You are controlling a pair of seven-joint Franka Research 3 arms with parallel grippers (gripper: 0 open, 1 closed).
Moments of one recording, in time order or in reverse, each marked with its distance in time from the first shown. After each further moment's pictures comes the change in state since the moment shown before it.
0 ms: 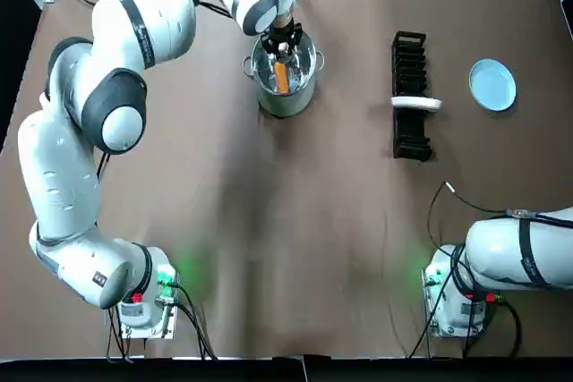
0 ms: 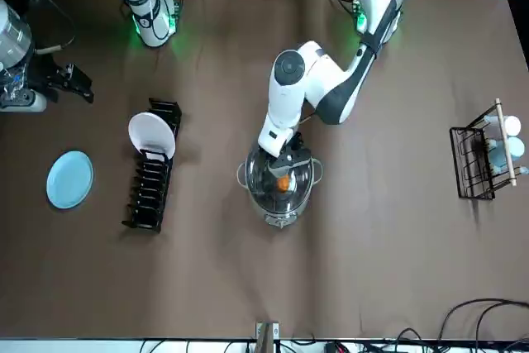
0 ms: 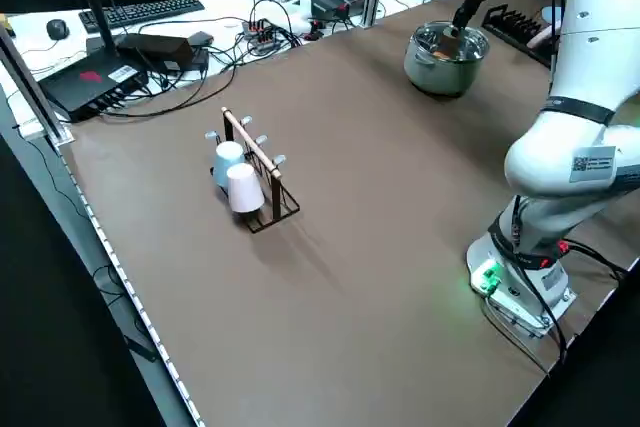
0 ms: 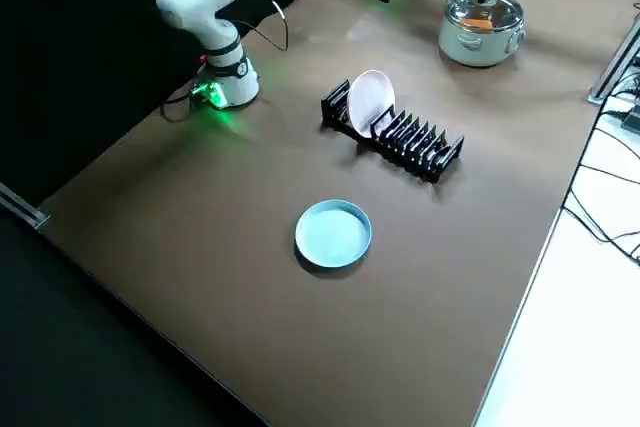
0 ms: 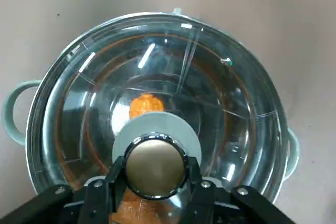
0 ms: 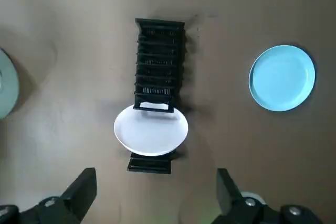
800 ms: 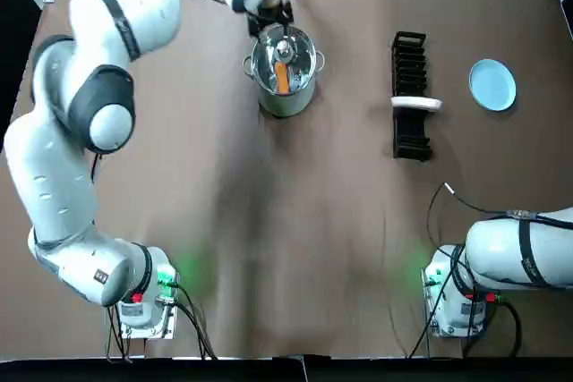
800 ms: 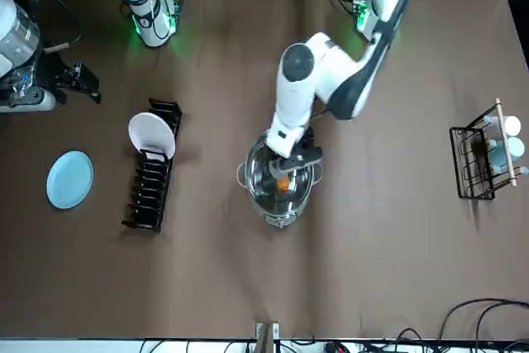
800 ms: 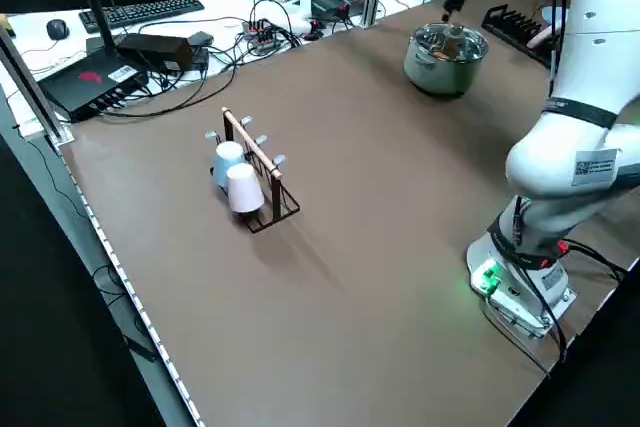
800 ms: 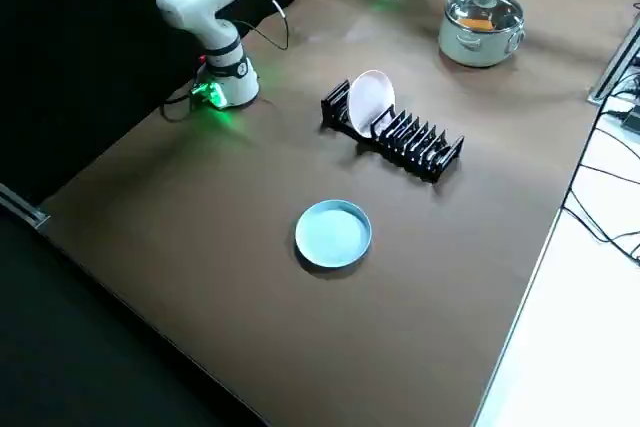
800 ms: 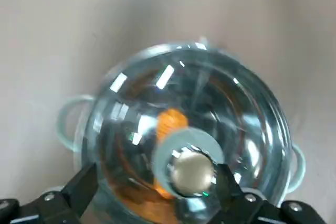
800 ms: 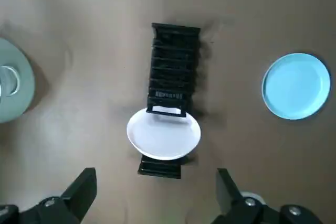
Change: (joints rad) left arm 0.050 -0.065 -0.001 0.030 0.000 -0.118 0.022; right arm 0.014 -0.001 0.018 -0.003 0.029 0.026 0.000
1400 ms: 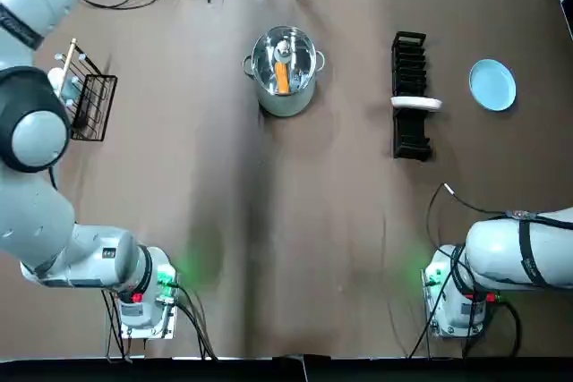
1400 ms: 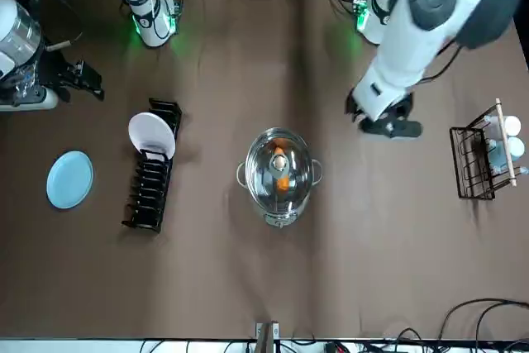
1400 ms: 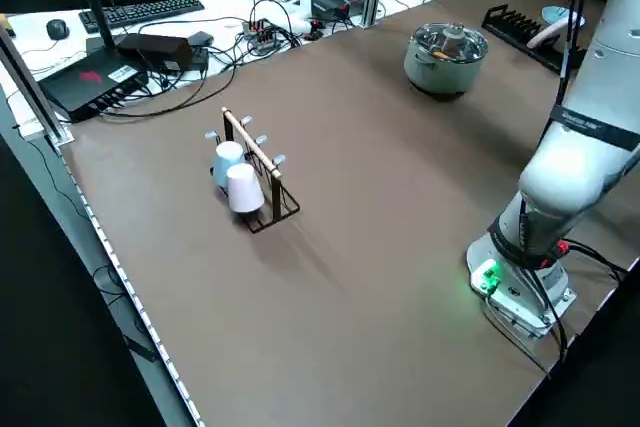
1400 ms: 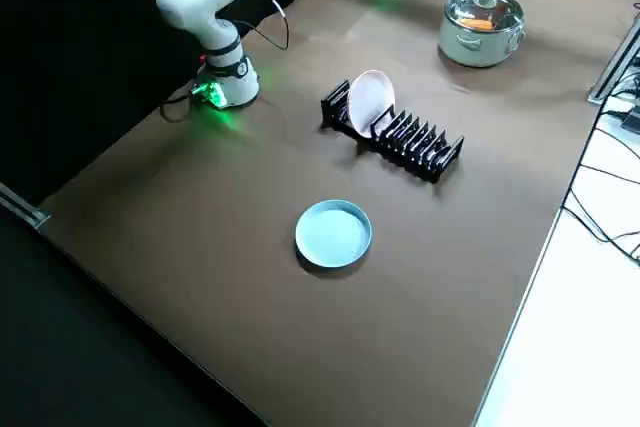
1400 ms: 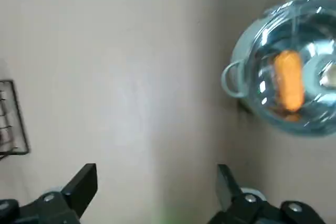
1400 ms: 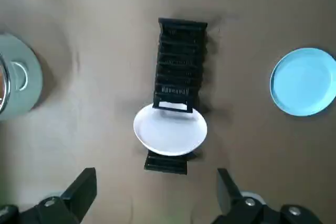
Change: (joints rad) left arm 0.469 -0.333 -0.195 0.004 -0.108 -0.541 0.774; right arm 0.003 0.000 -0.005 0.005 0.022 0.002 0.001
